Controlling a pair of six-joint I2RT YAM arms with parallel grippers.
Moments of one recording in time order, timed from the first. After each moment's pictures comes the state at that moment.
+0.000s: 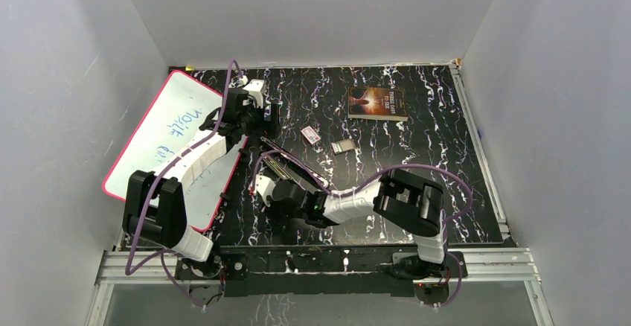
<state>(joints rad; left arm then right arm) -0.30 1.50 1.05 -0.23 0.14 -0.13 1.30 1.91 1.00 0.29 0.04 0.03</state>
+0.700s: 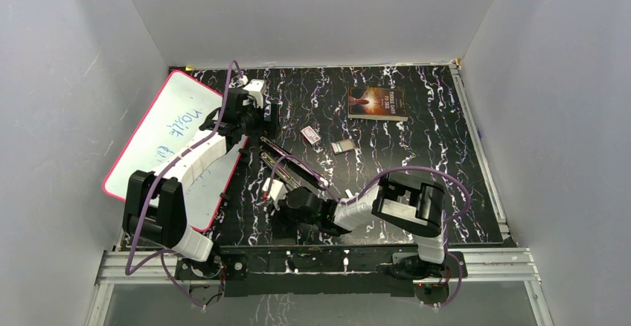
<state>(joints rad) -0.30 1.50 1.05 -0.23 0.14 -0.13 1.30 1.91 0.80 0.65 0.05 0.03</state>
